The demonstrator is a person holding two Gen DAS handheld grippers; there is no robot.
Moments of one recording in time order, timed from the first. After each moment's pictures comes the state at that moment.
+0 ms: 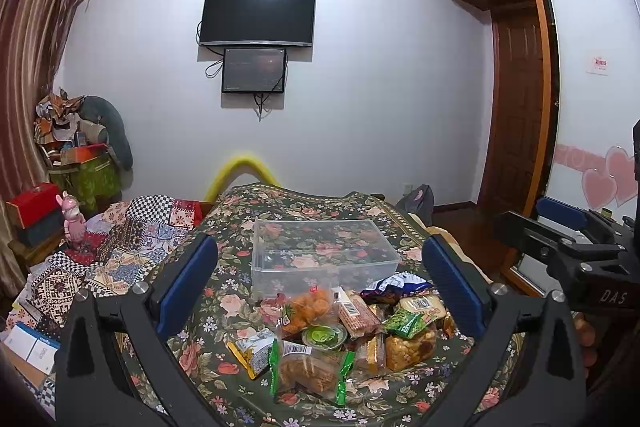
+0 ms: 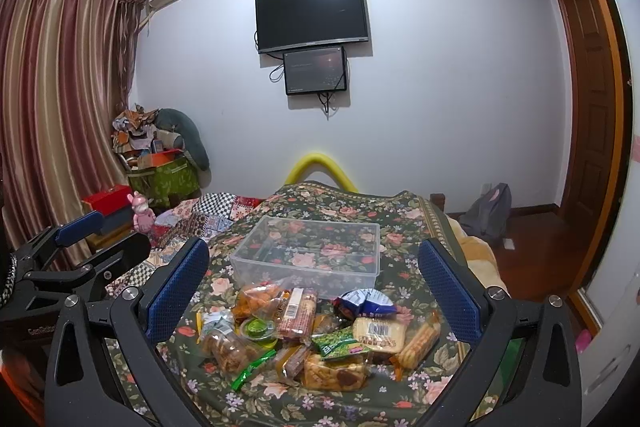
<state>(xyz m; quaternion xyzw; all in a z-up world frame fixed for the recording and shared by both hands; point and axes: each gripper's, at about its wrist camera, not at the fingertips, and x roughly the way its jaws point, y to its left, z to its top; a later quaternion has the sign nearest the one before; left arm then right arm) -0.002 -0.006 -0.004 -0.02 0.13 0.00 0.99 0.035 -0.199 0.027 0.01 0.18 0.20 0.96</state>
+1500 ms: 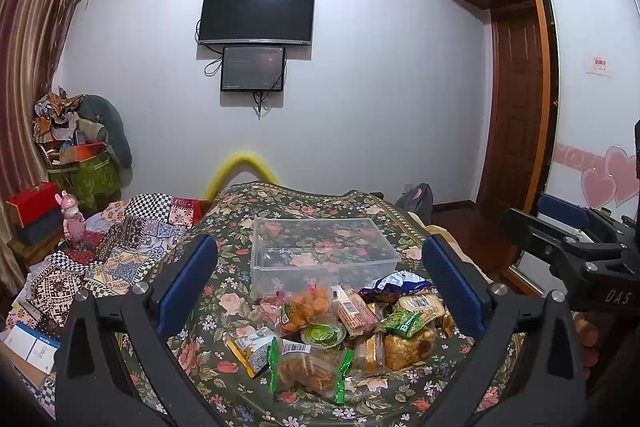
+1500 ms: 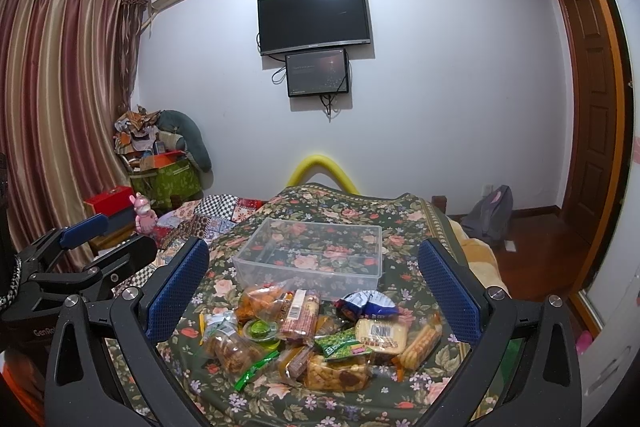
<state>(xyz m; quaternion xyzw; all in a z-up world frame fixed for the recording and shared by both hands) -0.002 -0.004 -0.004 -0.03 0.13 0.00 0.99 0.038 -0.202 0.016 0.01 0.18 0.20 0.96</state>
